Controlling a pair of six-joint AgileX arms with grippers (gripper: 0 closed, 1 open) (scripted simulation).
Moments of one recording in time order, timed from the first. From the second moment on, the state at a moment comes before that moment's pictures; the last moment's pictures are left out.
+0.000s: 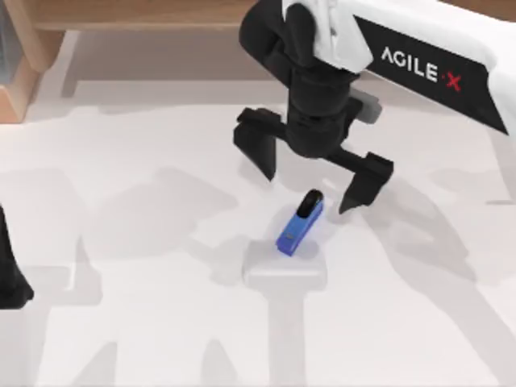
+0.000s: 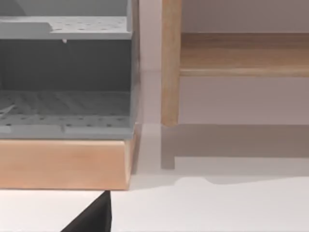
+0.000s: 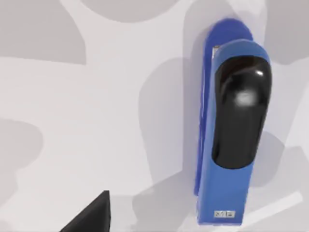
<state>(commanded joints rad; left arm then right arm) 0.00 0.00 0.00 0.00 0.00 0.00 0.63 2.36 2.11 -1.32 0.00 1.19</state>
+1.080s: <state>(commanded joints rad) 0.00 0.00 0.00 0.00 0.00 0.00 0.63 2.41 1.91 -1.07 0.00 1.19</state>
